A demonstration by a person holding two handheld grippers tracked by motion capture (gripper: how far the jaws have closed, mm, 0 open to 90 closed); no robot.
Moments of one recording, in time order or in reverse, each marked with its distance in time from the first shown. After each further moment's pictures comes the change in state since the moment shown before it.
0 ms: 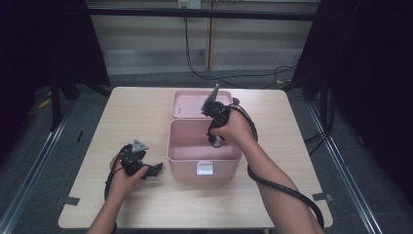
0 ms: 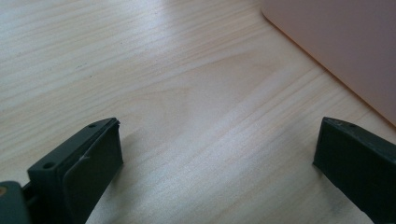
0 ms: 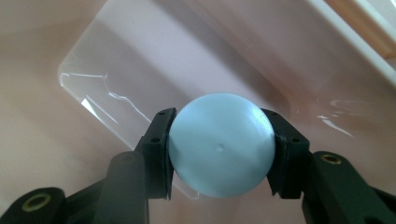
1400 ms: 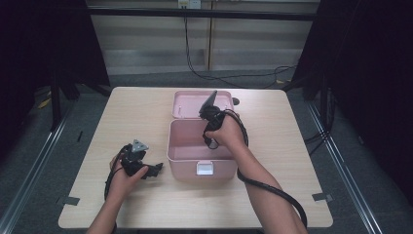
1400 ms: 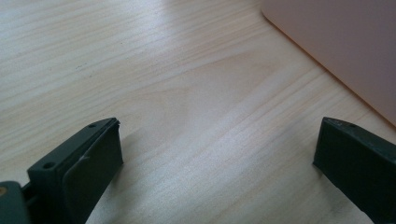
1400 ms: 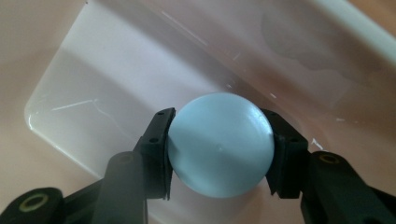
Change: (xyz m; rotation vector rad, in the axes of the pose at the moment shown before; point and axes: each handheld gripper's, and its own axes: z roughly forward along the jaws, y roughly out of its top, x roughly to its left) left arm 0.000 0.000 0.000 0.000 0.000 -0.001; right arm -0.005 0.011 0.037 -0.017 -0.021 0.087
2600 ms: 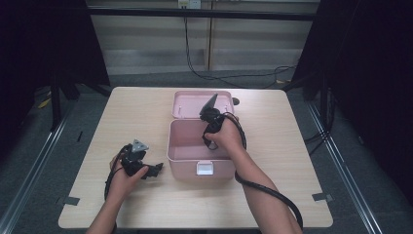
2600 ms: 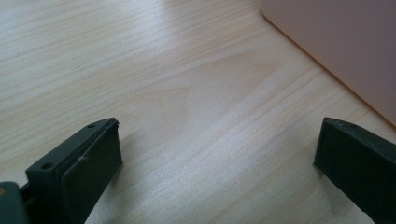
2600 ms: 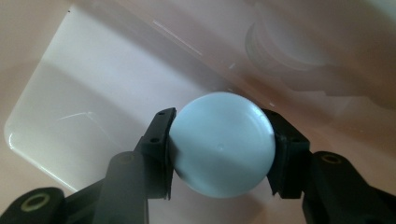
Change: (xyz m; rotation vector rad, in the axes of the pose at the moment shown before) left arm 0.000 0.000 0.000 -0.002 0.001 -0.002; right arm -0.002 -0.001 0.015 -0.026 -0.013 0.030
